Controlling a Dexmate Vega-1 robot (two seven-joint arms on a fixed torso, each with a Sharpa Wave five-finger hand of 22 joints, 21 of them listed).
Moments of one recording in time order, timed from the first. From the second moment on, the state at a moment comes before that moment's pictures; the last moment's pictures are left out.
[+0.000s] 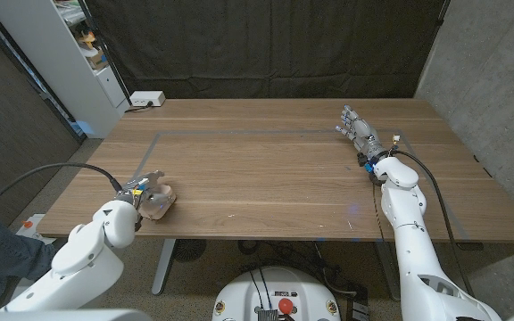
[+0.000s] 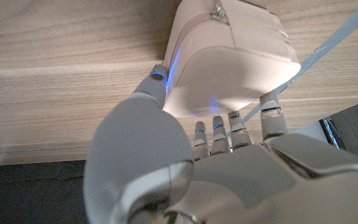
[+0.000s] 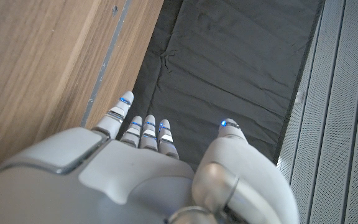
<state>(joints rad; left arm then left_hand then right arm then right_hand) 1.56 0.82 0.04 -2.30 0.61 0.82 -0.14 1.09 0.01 0.43 -0.16 0.20 0.08 0.07 0.24 0.21 0.03 0.09 0.29 0.32 0.16 0.11 0.30 0.28 0.44 0.30 0.38 0.20 -0.88 0.02 0.26 -1.38 -0.03 0.10 0.44 0.38 0.04 0.17 -0.02 0.23 0.10 0.07 0.20 0.19 0.07 0.11 0.21 0.20 0.00 0.04 0.20 0.21 0.25 0.03 0.20 0.17</state>
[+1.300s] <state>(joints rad) 1.56 0.87 0.00 -2.36 0.64 0.87 -0.17 1.09 0.01 0.41 -0.16 0.20 0.09 0.08 0.24 0.21 0.04 0.09 0.30 0.34 0.18 0.10 0.32 0.30 0.44 0.29 0.38 0.20 -0.87 0.02 0.26 -1.36 -0.02 0.12 0.44 0.38 0.04 0.17 -0.03 0.24 0.10 0.07 0.20 0.19 0.07 0.11 0.21 0.20 0.01 0.04 0.20 0.21 0.25 0.04 0.20 0.17</state>
